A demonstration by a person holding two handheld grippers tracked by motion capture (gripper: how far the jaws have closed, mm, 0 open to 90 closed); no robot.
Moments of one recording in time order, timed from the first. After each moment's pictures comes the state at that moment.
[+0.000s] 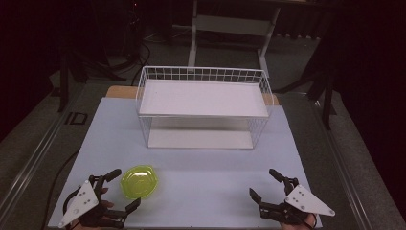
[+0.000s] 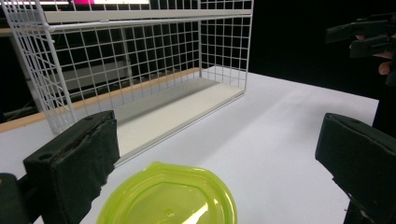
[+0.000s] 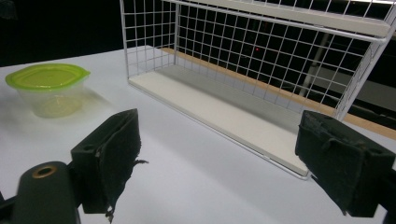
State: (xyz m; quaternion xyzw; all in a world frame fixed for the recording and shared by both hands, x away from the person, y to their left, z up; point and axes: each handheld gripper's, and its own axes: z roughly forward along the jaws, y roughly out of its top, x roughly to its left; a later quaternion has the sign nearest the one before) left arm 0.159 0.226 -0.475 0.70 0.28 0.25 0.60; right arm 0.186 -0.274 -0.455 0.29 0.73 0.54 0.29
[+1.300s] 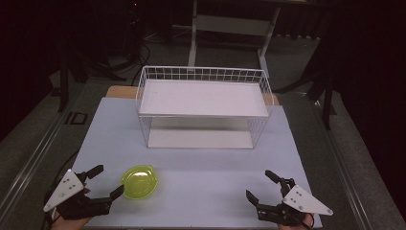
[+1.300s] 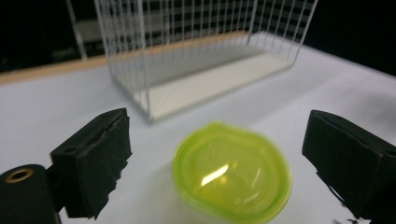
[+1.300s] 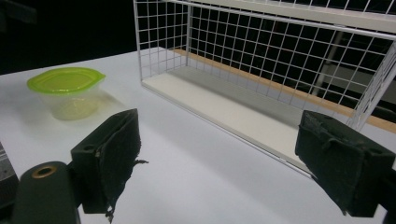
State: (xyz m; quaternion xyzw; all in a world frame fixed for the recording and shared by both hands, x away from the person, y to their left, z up) left arm 0.166 0.261 -0.459 0.71 0.39 0.25 0.53; right arm 0.184 -0.268 -0.453 0.29 0.73 0.55 0.27
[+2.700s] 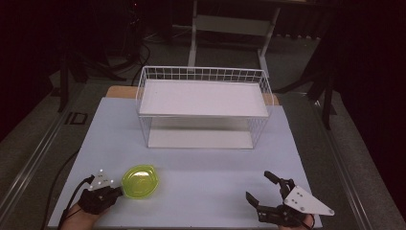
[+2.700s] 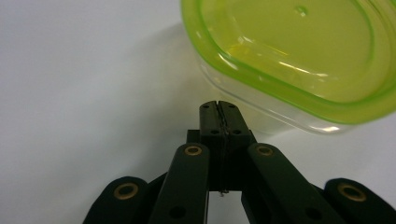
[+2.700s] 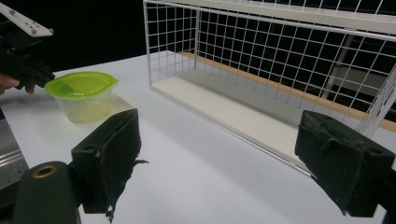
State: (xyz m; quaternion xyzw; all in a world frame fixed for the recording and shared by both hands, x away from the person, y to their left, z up) left arm 0.204 0.244 -0.523 0.81 0.45 0.13 0.34; right arm 0.182 -0.268 -0.451 0.28 0.73 0.56 0.25
